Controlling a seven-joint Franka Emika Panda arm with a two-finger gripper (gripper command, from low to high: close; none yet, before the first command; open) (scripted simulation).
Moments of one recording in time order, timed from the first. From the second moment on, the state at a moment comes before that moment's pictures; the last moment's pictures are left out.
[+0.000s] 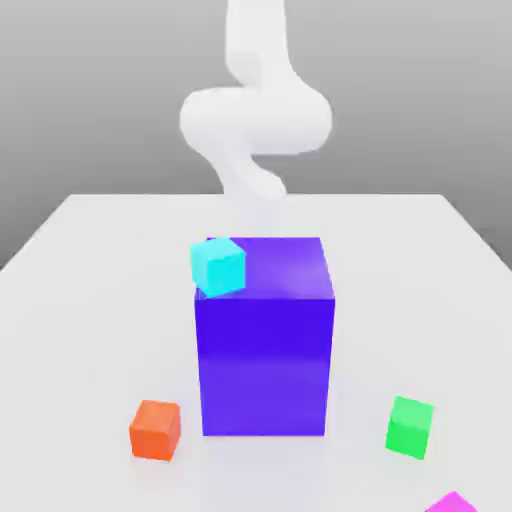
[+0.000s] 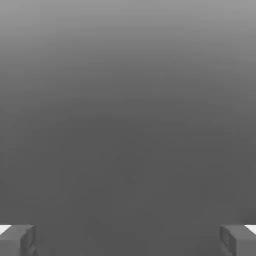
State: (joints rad) arm 0.02 -0.71 0.01 -2.29 0.00 2.32 0.79
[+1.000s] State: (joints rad) arm 0.21 0.39 0.15 -2.14 -0.11 2.57 0.68
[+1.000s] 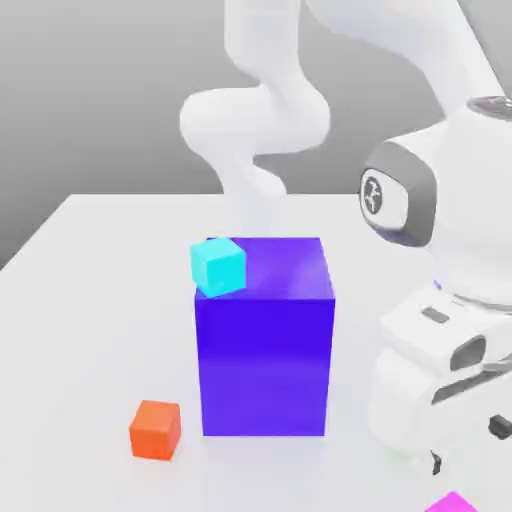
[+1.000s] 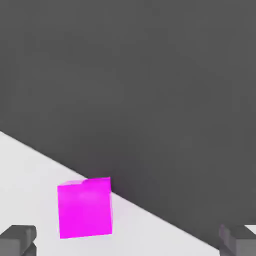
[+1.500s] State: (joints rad) arm 0.23 0.54 0.13 -2.12 -0.14 2.65 0.69
